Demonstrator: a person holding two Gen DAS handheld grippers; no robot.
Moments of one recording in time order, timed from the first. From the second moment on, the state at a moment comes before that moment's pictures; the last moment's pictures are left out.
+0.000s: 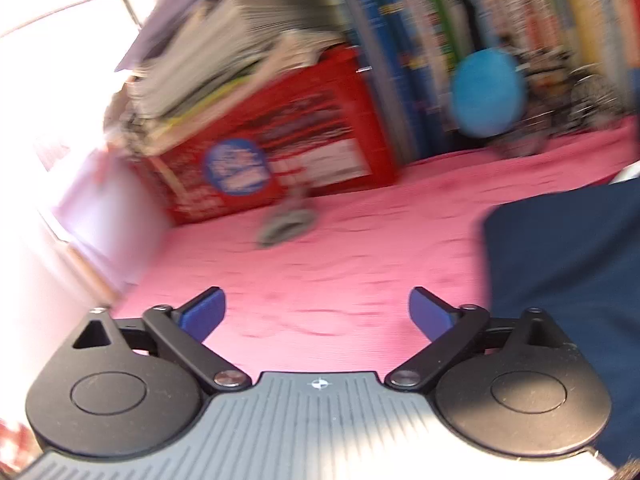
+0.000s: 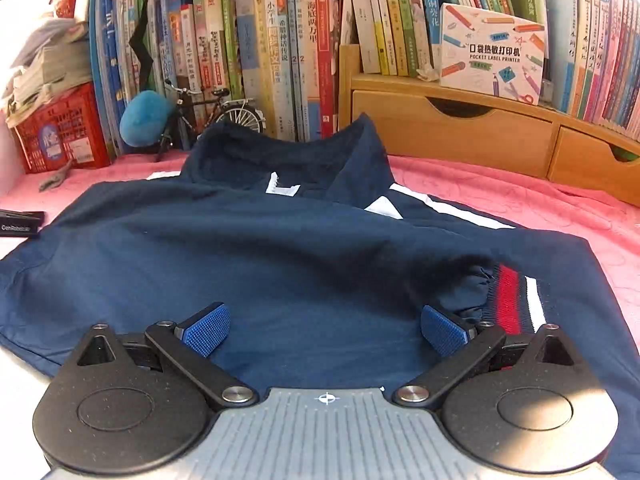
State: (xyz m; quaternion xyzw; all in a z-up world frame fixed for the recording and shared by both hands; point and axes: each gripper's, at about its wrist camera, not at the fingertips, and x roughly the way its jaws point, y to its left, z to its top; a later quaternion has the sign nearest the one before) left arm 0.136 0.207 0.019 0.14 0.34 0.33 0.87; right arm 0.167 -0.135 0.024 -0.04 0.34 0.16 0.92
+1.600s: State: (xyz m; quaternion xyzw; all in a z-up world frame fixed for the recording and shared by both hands) left arm 0.035 0.149 0.009 0.08 0.32 0.18 0.93; right arm 0.113 -0.161 0.049 0.08 0.36 0.24 0.90
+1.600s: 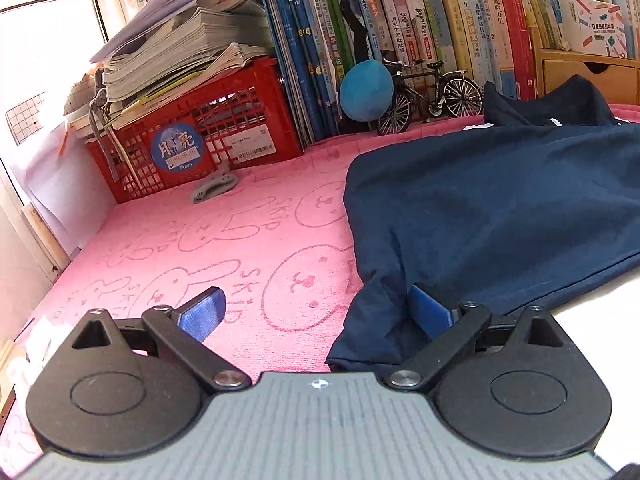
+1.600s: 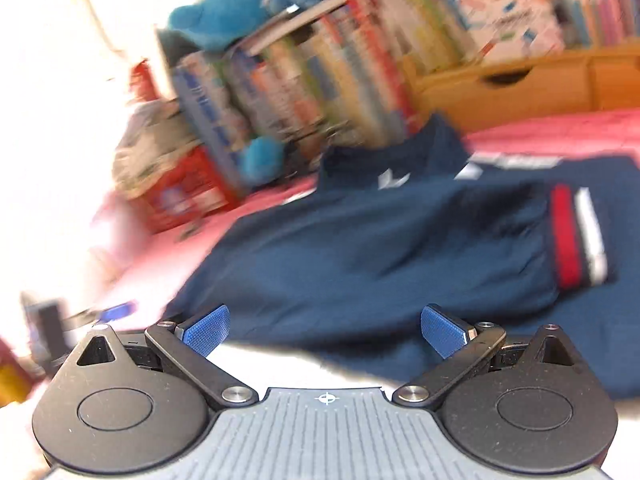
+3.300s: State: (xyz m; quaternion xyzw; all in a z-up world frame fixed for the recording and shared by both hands) left arm -0.249 0.109 0.009 -0.24 0.36 -0.17 0.88; right arm -0.192 -0.313 0.024 0.10 0.41 0.36 0.83
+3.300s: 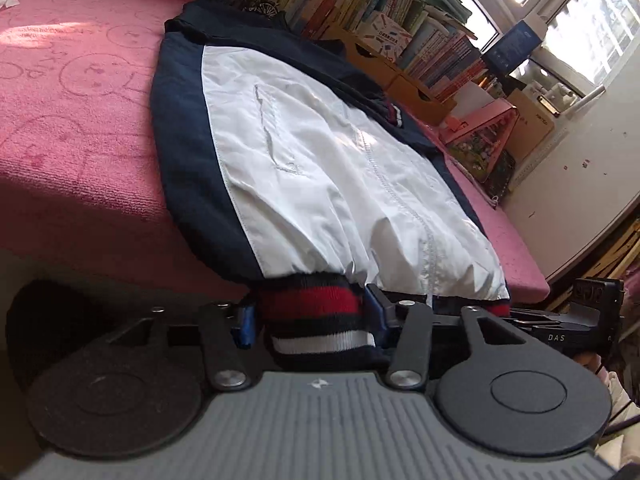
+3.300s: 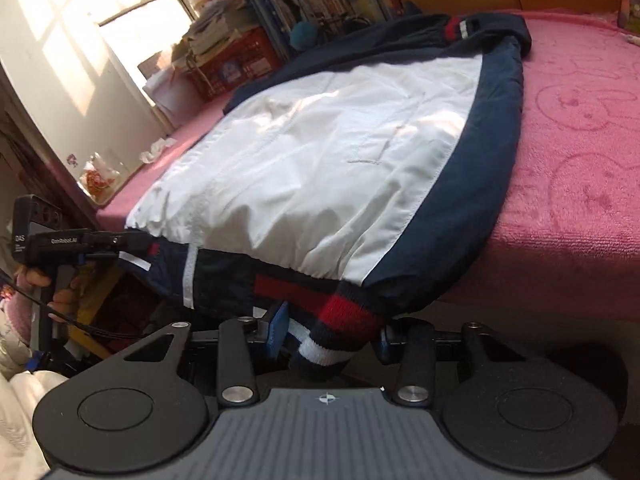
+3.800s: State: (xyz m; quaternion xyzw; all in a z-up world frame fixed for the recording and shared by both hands) left arm -0.106 0.081 0.065 -0.09 0.26 -0.11 0.96; right arm -0.019 -0.253 0.096 0.15 0.28 0.34 0.89
